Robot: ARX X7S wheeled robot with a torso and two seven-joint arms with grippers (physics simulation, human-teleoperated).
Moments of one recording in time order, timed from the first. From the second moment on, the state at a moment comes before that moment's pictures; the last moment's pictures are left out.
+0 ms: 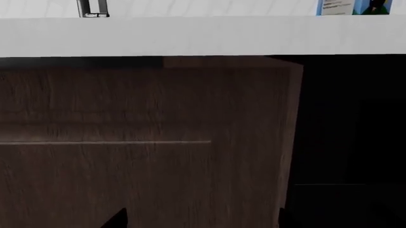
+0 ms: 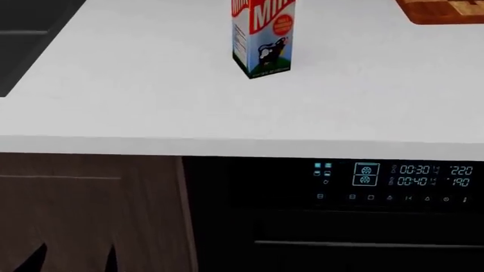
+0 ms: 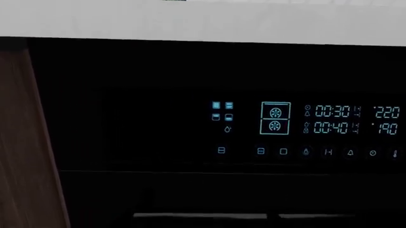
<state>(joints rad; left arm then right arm) -0.03 -0.16 0.16 0.02 -0.15 0.00 -0.17 0.01 0.16 -0.21 -0.04 0.13 0.03 0.22</state>
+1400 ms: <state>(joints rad) -0.05 -0.19 0.20 -0.02 -0.19 0.04 -0.20 0.03 0.18 -0.25 0.00 0.16 0.00 0.26</state>
